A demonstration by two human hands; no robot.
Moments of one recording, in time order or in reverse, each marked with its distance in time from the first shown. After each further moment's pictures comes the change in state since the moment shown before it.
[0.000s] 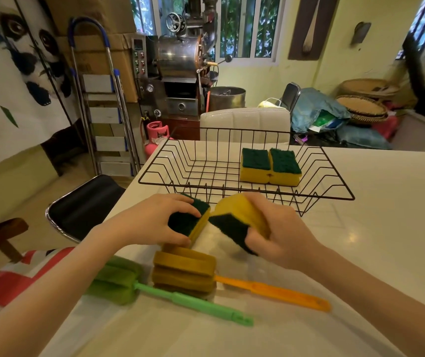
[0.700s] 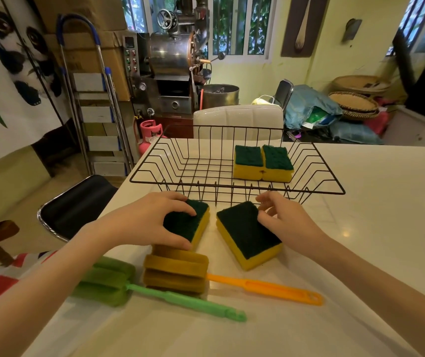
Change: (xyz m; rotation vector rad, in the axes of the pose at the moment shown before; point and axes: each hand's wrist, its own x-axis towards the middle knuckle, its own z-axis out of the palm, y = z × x) left_hand 0.001 0.005 -0.001 -0.031 -0.048 0.022; right_hand 0.006 0.029 -0.004 0.074 -0.063 0.580
